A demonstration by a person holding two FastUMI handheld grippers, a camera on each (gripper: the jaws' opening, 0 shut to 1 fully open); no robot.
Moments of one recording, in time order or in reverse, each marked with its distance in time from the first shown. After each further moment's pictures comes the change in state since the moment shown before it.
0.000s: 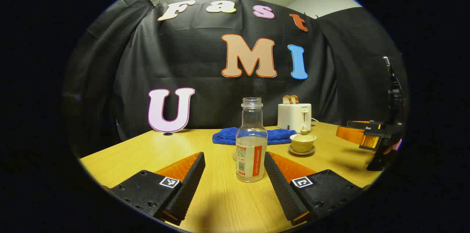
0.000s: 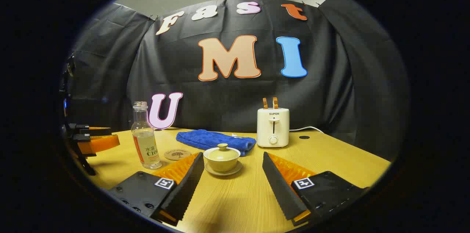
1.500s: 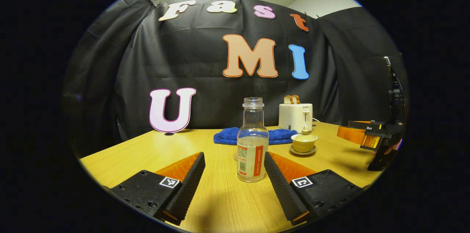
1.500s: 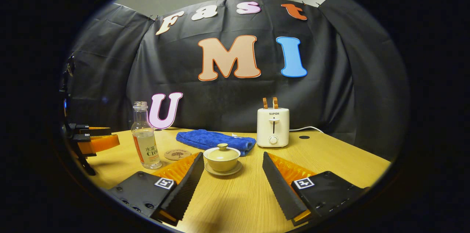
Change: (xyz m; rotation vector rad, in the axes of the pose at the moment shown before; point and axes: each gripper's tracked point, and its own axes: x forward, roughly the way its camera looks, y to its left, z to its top) left arm -0.001 0.001 0.000 0.001 -0.001 0.010; right arm 0.000 0.001 0.000 0.000 -0.001 0.006
